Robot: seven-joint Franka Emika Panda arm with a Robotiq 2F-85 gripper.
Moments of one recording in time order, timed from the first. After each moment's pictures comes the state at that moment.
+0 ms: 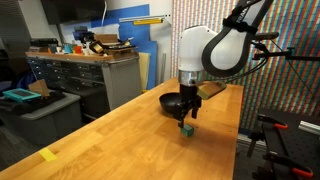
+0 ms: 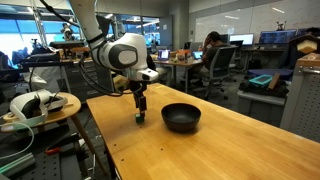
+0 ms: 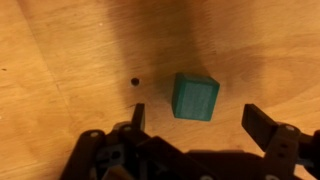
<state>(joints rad) 0.16 0.34 0.06 -2.41 0.01 2.76 0.45</state>
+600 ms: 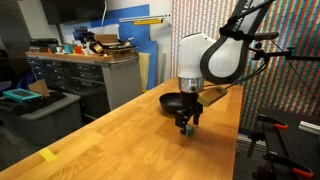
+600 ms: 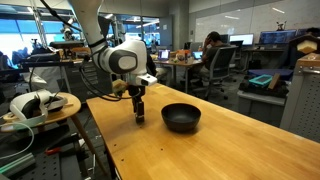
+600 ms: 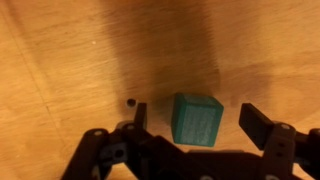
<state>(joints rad) 0.17 0.39 0.07 -2.39 0.04 2.75 0.45</state>
